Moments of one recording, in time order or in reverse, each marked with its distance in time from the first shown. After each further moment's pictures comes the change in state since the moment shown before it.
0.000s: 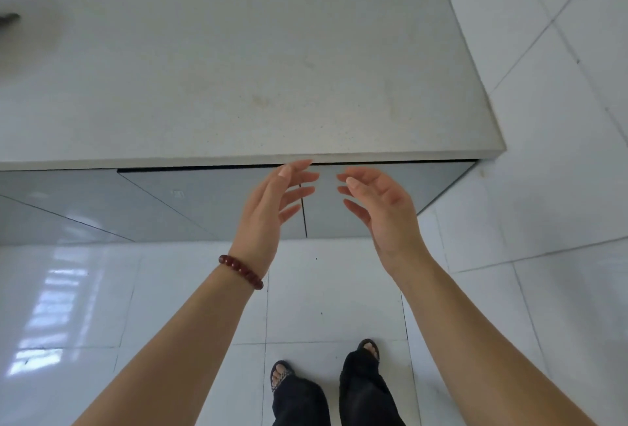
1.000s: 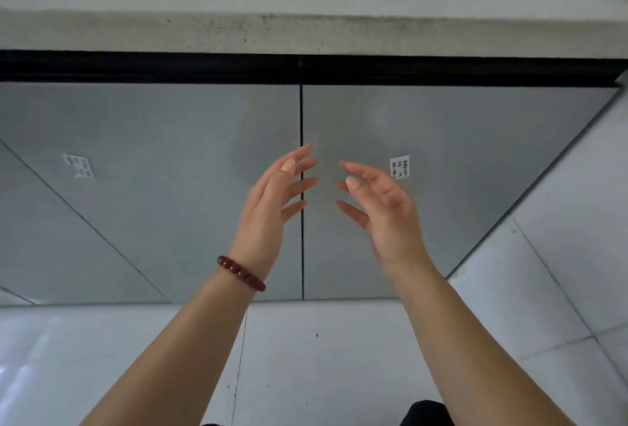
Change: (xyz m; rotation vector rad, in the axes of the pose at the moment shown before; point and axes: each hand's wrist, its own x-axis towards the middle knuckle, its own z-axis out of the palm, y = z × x) left_hand 0.148 -0.300 -0.037 -0.008 -0.047 0.362; right_hand 0.132 0.301 -0.029 0.040 -0.048 -0.329
